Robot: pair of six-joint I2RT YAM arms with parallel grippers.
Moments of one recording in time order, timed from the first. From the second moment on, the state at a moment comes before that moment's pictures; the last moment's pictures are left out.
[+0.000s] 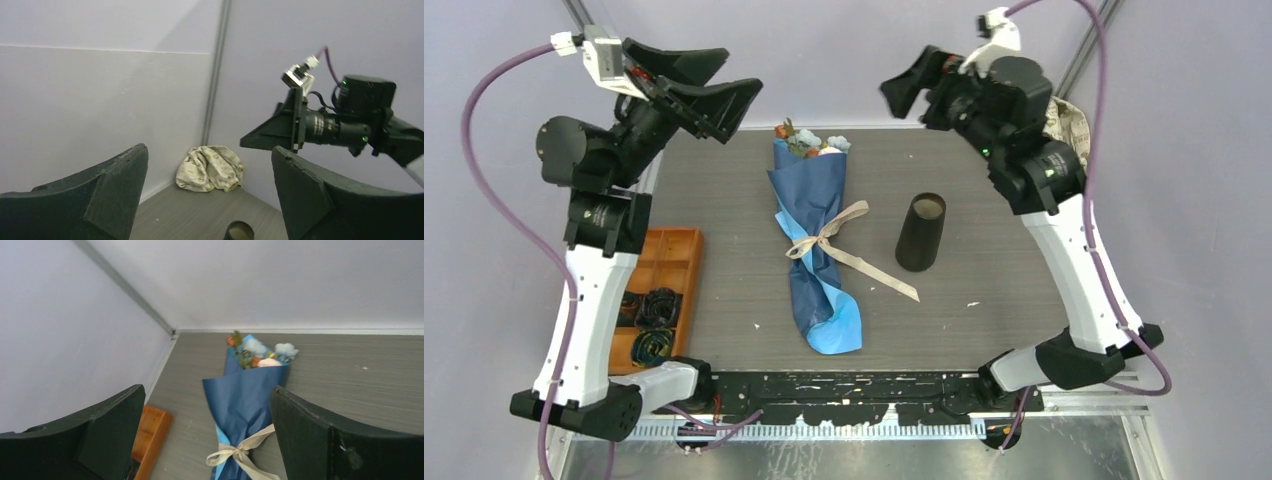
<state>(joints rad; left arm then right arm) -0.23 1.15 1.65 0.06 0.51 -0.47 0.44 1.40 1.97 -0.62 0.04 0.51</state>
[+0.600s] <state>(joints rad) -0.32 1.19 1.39 -0.40 -0.02 -0.52 0.88 1.51 1.59 -0.63 0.28 0.43</state>
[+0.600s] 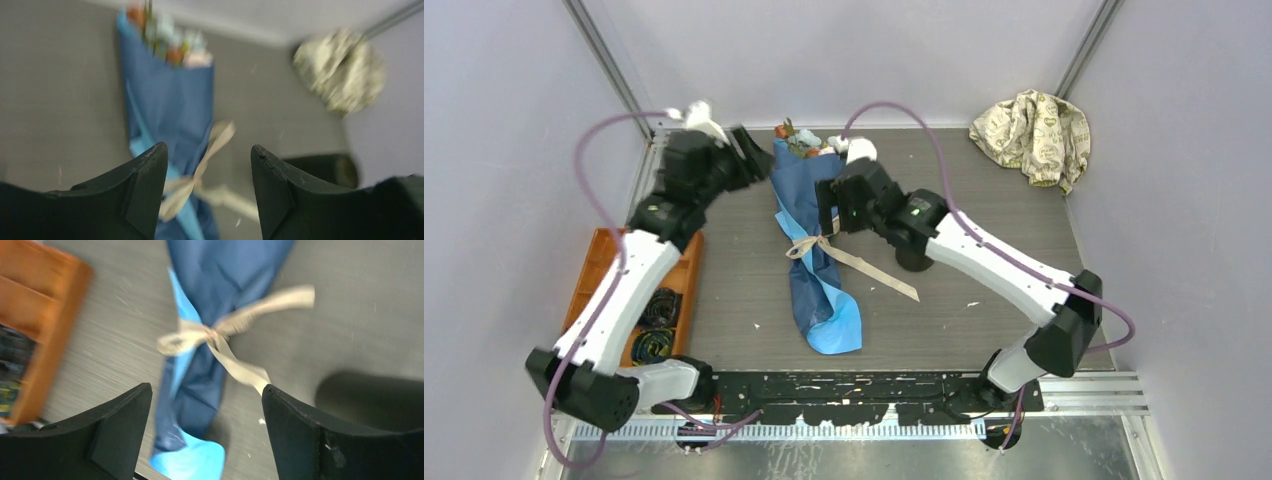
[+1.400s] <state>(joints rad) -0.68 1.33 0.66 -0.14 -0.08 -0.66 0.87 1.80 1.24 -0.44 0.41 0.51</state>
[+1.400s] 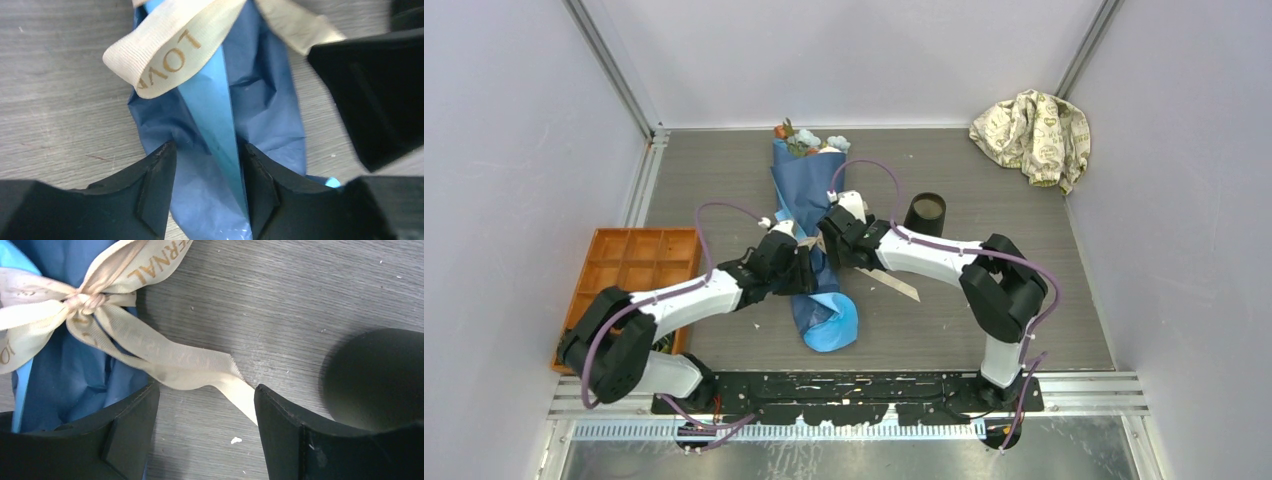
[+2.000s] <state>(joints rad) -0.70 1.37 0.56 -0.04 -0.12 -0.74 0.86 1.87 1.27 -0.35 0.39 0.50</state>
